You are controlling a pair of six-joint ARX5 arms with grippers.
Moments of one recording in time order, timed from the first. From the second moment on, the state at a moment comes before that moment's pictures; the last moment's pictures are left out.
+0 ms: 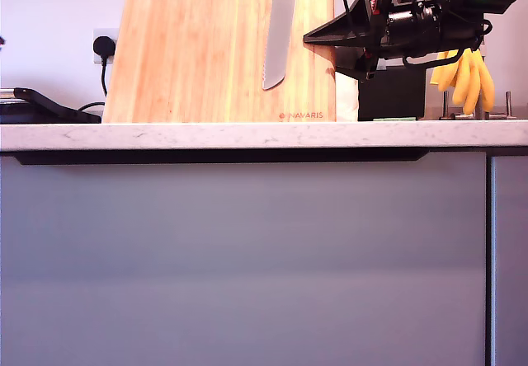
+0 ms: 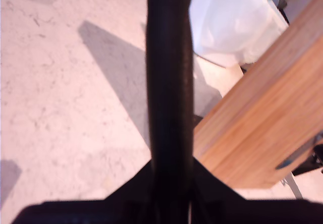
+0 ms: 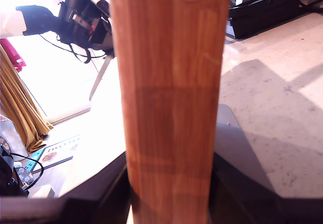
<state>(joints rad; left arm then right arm) 0.37 1.51 1.29 -0.43 1.00 -0.29 0.15 1.91 1.54 -0.04 -1.29 -0.14</state>
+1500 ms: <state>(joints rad) 0.24 1.74 1.30 -0.18 0.72 -0.66 0.16 1.91 1.54 -0.04 -1.29 -0.14</state>
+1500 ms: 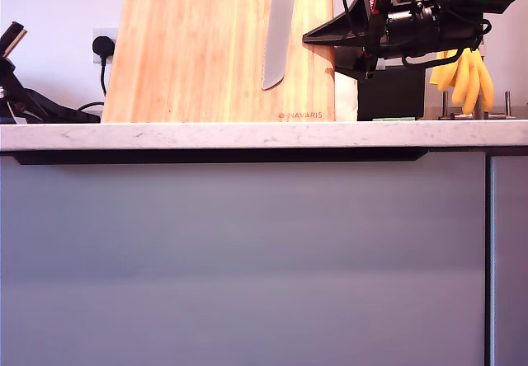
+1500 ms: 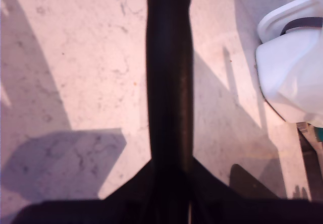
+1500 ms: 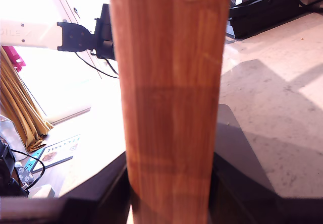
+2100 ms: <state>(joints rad) 0.24 1.72 1.31 -0.28 0.56 -0.57 0.16 1.91 1.54 -0.04 -1.29 -0.14</state>
